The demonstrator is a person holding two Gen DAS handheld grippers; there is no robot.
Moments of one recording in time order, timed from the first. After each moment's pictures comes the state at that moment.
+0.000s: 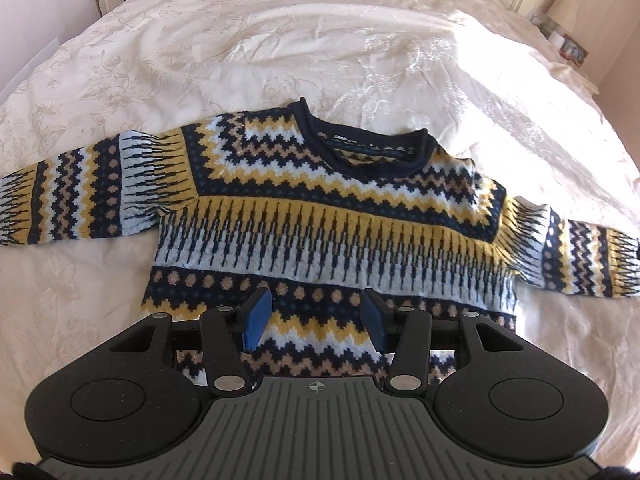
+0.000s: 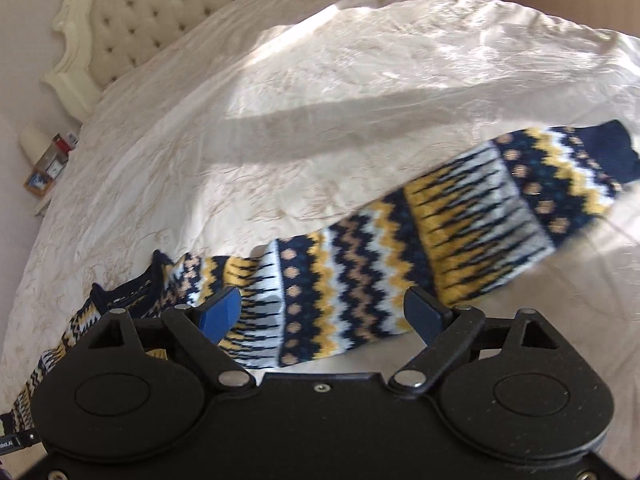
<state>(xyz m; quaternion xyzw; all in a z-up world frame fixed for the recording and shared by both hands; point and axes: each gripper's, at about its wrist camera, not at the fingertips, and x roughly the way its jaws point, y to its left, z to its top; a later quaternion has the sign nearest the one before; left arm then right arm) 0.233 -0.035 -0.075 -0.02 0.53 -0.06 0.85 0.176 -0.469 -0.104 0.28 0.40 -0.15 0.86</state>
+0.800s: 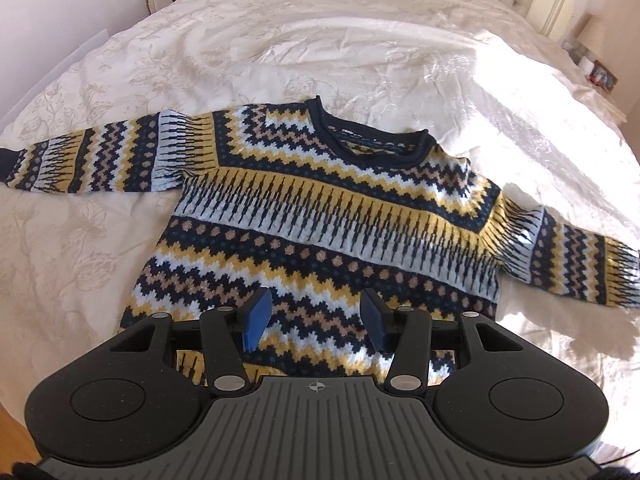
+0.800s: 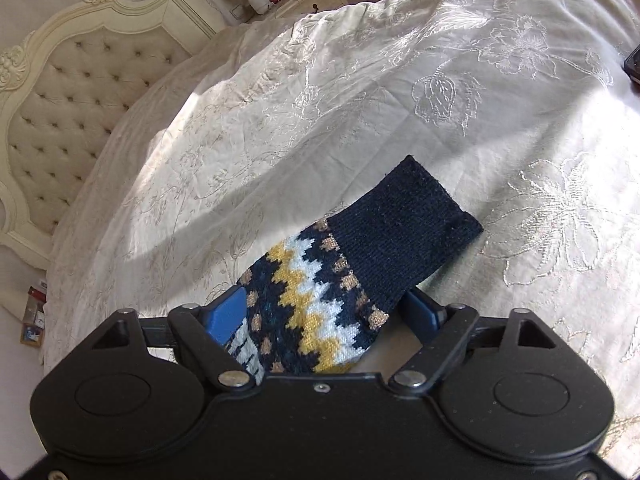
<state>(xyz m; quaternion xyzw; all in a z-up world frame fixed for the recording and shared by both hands) 0.173 -0.067 -0.051 -0.04 0.51 0.01 0.86 0.147 -0.643 -0.159 0.42 0.34 -0.23 0.81</state>
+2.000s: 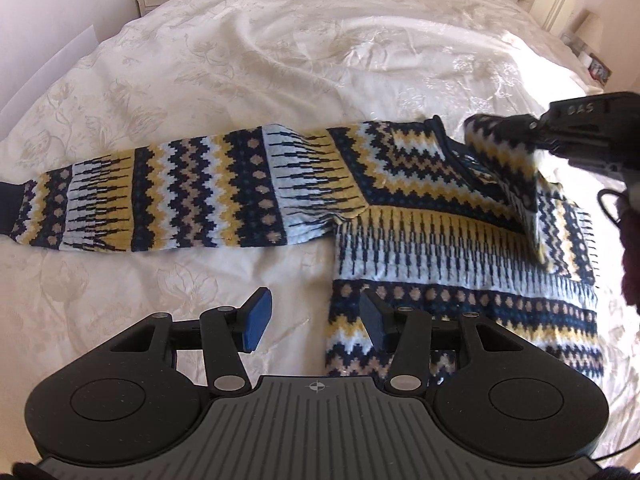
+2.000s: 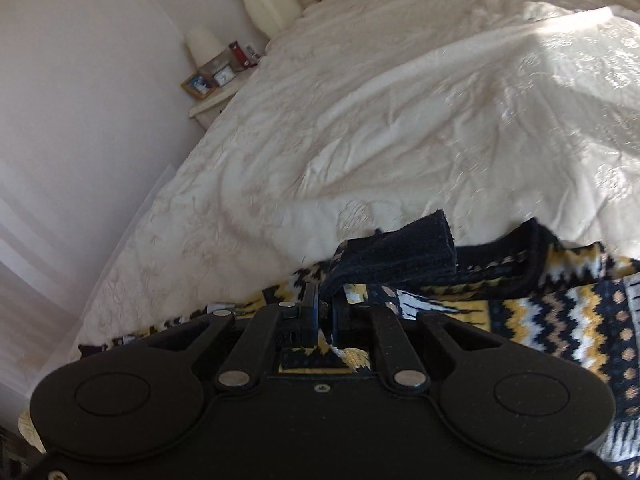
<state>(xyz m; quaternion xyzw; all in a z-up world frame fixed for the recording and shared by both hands) 0.253 0.138 -0.083 -0.03 0.52 -0.04 0.85 0.340 -0.127 -0.104 0.20 0.43 0.15 0.87</state>
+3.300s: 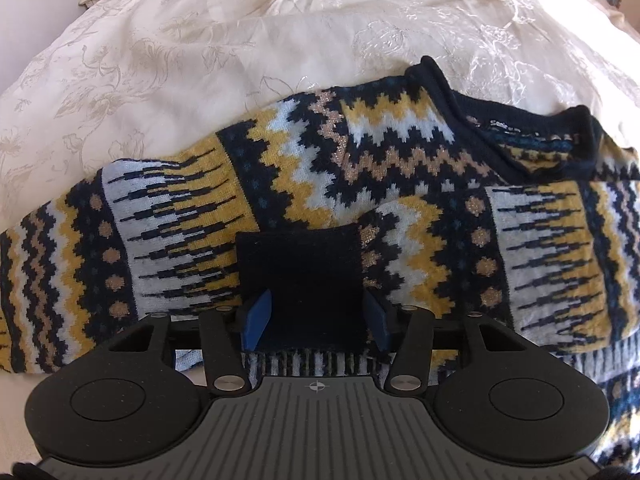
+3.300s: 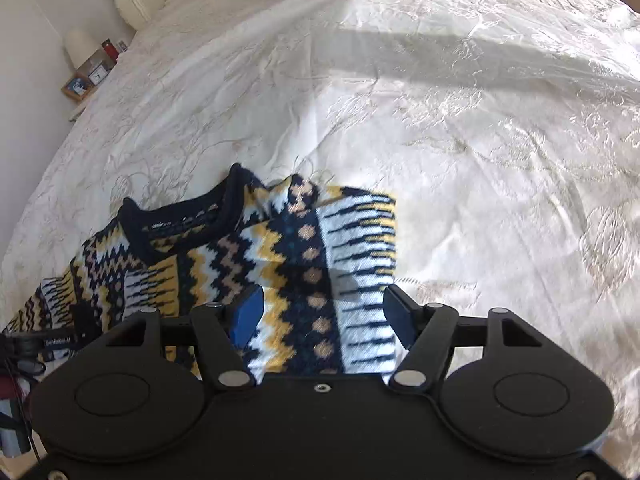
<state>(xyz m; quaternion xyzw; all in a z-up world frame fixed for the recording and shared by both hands) 0.368 0.036 -0.190 0.08 0.56 -0.04 0.83 0.292 -0.337 -0.156 0.21 0.47 -0.02 0.86</state>
